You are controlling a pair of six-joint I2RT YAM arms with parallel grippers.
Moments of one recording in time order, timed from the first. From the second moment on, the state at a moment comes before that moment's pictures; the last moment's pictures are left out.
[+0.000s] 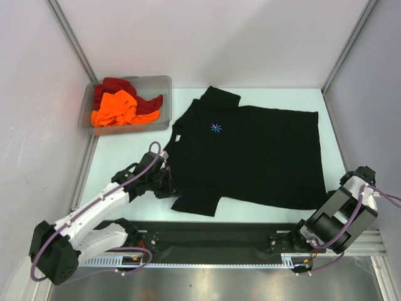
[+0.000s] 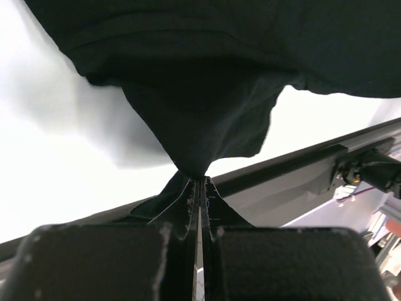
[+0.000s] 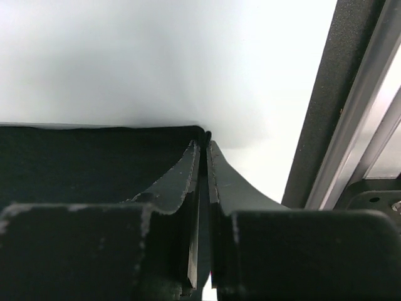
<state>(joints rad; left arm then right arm) -0.58 1.01 0.65 -0.64 0.22 -0.79 -0.84 1.27 0.63 -0.71 0.15 0.80</state>
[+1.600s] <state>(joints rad) -0.50 1.38 1.12 -0.71 0.17 -0.77 -0.50 1.56 0.99 -0.84 0.29 0.70</state>
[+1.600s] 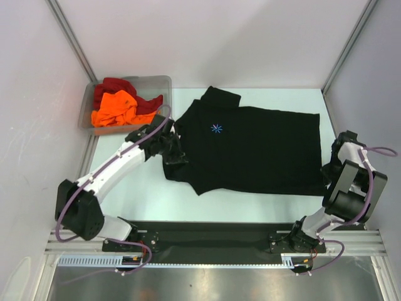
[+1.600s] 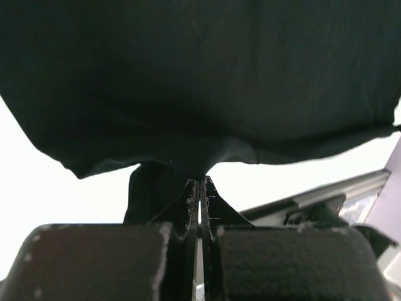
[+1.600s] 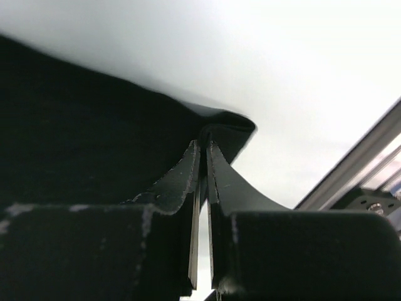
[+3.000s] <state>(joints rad) -0.34 1.95 1.69 -0.77 0.22 -0.68 -0.43 1.86 1.27 -0.82 0.27 0.59</state>
